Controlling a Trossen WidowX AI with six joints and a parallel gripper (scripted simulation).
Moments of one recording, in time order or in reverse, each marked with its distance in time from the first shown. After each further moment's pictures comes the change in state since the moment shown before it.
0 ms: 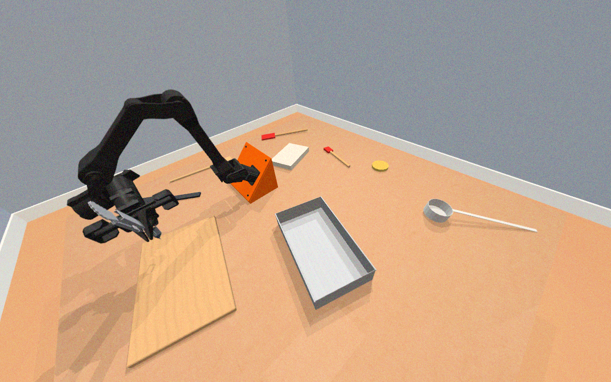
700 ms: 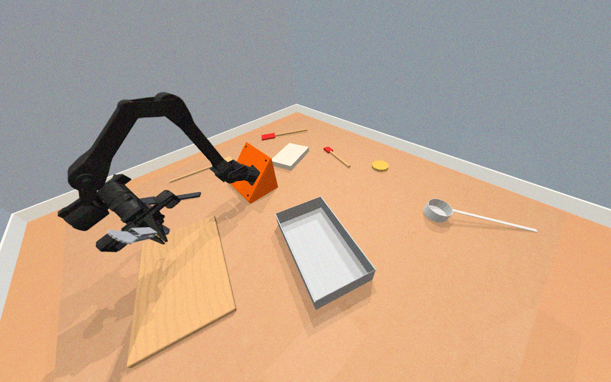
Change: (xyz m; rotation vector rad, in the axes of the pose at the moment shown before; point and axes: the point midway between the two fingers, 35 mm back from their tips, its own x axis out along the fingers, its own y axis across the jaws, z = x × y) arm 0.019 -0.015 0.010 0.134 -0.179 -0.175
